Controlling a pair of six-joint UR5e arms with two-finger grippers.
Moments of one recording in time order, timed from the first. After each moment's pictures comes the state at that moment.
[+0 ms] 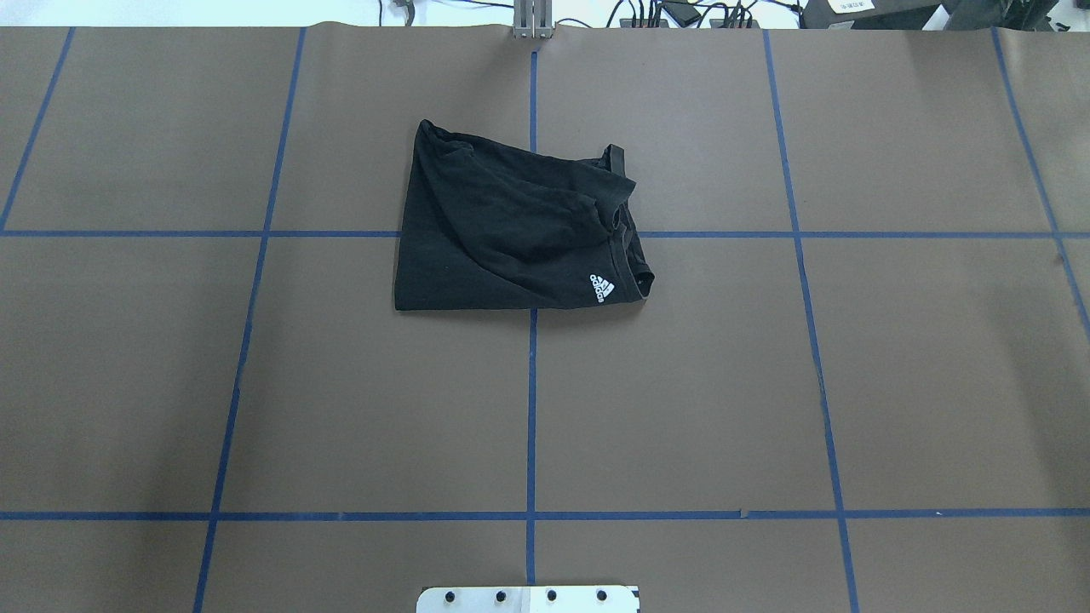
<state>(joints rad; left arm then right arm) -1.60 -1.43 -1.76 -1.66 -2.32 0.16 1.54 -1.73 1.75 -1.62 2.27 -0.17</state>
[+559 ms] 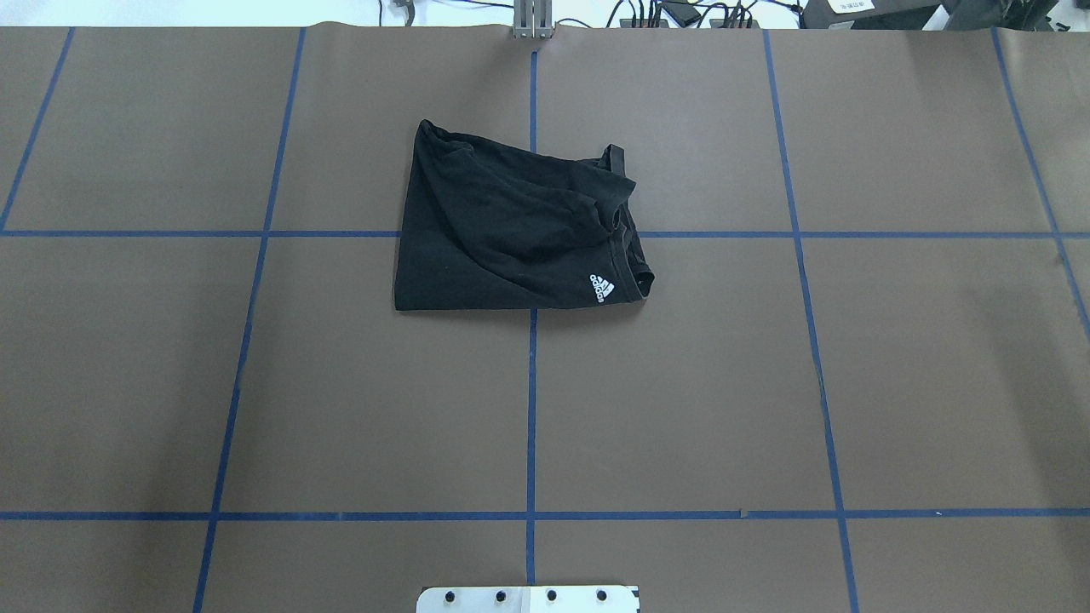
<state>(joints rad) -1.60 -1.42 -1.76 -1.66 -2.32 0.16 1.54 -1.76 1.82 -1.62 2.27 -0.17</state>
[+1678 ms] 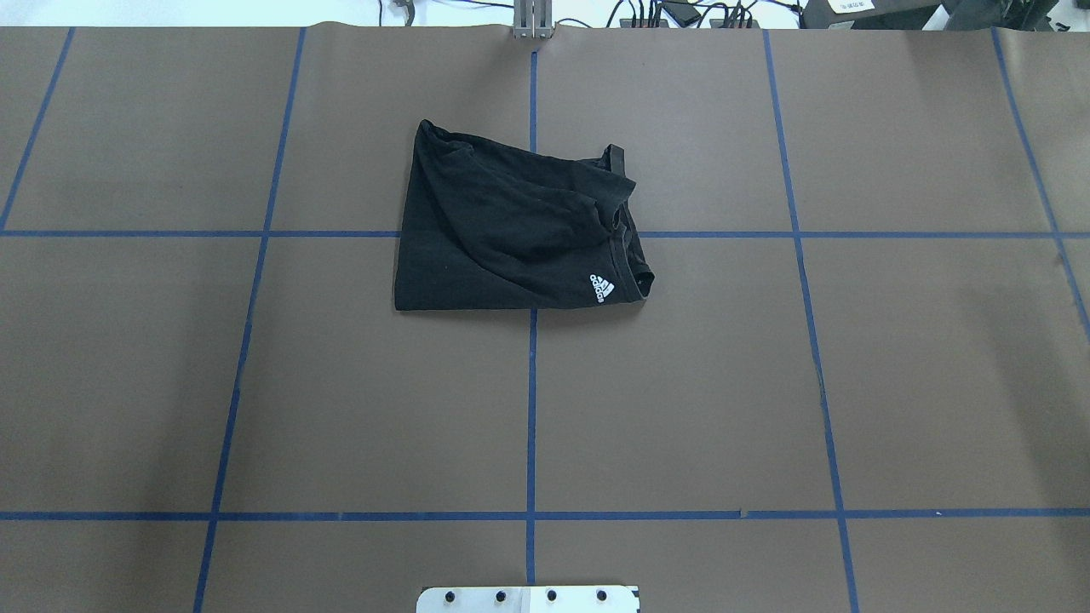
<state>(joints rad) -1.60 -1.42 -1.74 -1.66 -2.32 0.17 1.54 -1.76 1.83 -1.61 2.27 -0.17</state>
